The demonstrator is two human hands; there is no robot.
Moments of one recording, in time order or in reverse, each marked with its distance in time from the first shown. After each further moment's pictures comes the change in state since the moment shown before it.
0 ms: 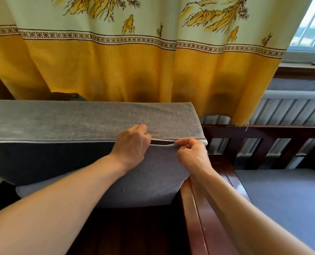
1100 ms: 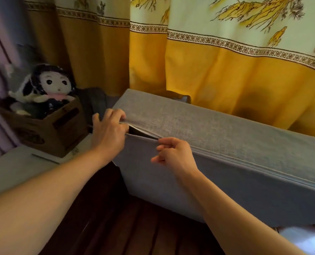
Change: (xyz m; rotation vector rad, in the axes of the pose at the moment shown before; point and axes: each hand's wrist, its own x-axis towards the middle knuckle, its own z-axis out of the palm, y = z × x) left_hand -0.210 -0.318 -0.038 0.197 -0.025 -0.624; right_hand -0.106 -0.111 0.328 0.071 -0.590 -0.064
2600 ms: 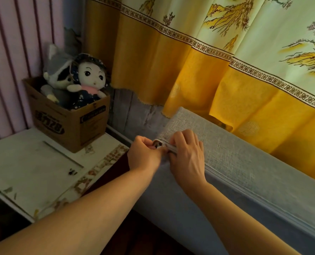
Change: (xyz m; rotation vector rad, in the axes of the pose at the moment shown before) left_hand -0.001 -0.041 0.017 -1.246 0.001 -1.012; right_hand 0.074 -0.011 0.114 -1.080 0.315 -0.989
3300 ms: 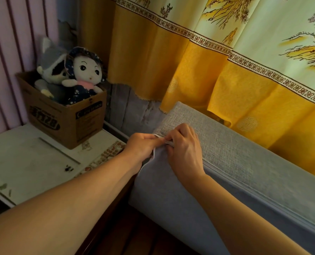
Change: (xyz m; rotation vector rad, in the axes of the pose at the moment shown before) left_hand 0.006 0.010 -0.014 -0.187 -0.446 -0.113; right_hand 0.006 0.007 0.005 0.061 -0.008 -0.037
